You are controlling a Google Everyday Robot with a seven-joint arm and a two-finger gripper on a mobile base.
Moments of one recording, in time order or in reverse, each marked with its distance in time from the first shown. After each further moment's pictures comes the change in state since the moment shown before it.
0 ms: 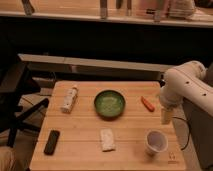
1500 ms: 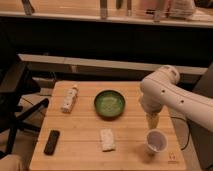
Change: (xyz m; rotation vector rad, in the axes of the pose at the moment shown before) arm -0.089 0.025 0.004 0.011 0.047 -0.263
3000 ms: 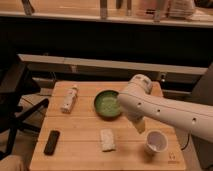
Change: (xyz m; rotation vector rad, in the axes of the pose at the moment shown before) arm -0.068 0.005 0.015 0.004 0.038 -0.363
